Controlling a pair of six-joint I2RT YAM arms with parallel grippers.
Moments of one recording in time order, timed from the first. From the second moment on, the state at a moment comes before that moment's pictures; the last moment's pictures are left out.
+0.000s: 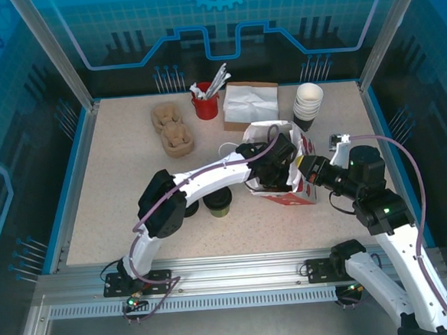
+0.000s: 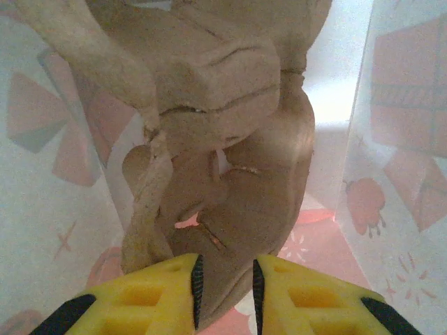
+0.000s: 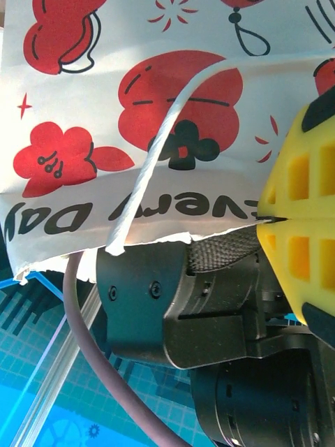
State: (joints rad) left arm -0.95 2.14 1.85 -0.73 0.19 -0.79; right arm 0.24 0.63 0.85 -0.62 -0.38 0.80
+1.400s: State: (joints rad) left arm -0.91 2.07 1.76 -0.66 0.19 -0.77; right arm 0.26 0.69 0.84 -0.56 -0.42 0.86
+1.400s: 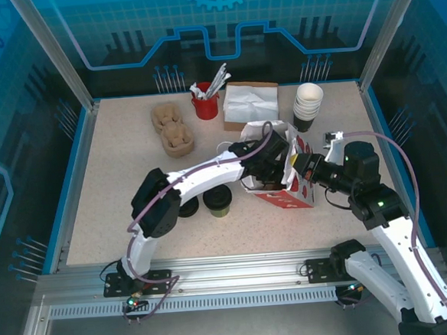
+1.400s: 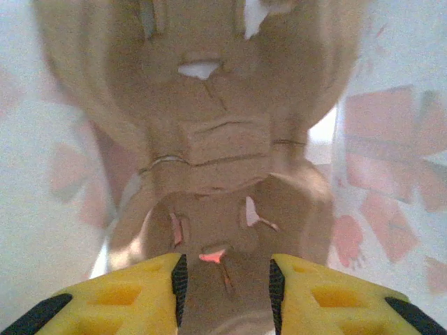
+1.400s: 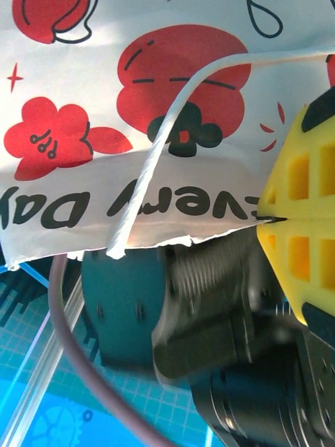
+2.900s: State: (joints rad) left arm -0.93 2.19 1.92 -0.82 0.22 -0.87; right arm 0.20 0.69 0.70 -0.34 -0.55 1.12
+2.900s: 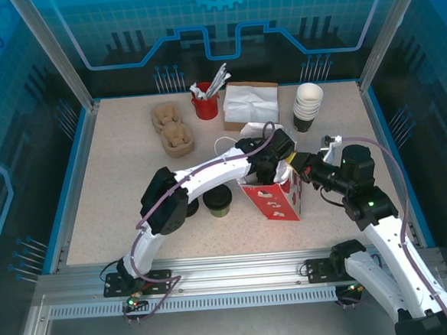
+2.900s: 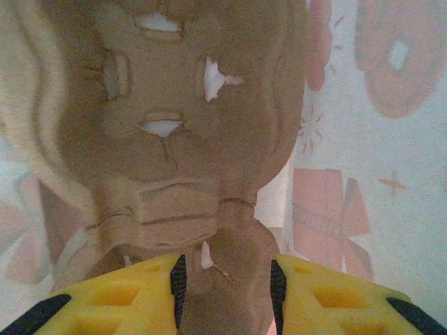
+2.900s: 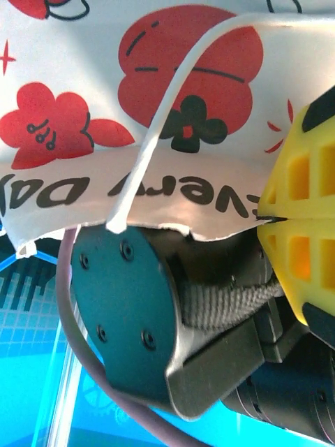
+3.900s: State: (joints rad) left arm -0.93 2.24 1.87 -0.76 0.29 -0.87; right arm 0.11 0.69 0.81 -0.56 -0.68 0.90
